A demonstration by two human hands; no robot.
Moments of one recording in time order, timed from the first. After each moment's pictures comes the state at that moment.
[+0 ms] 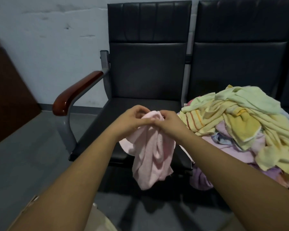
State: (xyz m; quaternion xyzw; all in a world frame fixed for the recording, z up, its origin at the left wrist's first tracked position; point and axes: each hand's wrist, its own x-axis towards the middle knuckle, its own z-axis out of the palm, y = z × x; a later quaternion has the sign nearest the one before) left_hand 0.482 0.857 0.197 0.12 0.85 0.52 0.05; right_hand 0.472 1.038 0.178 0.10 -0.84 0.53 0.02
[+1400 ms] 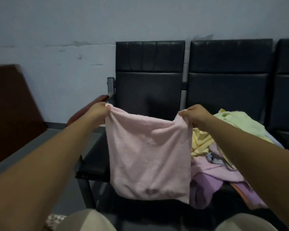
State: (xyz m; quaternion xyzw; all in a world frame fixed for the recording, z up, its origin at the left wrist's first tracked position) left_hand 0.465 0.787 0.309 -0.15 0.82 0.55 -0.07; right_hand 0.441 1.118 0.281 -0.05 -0.83 0.55 0.02
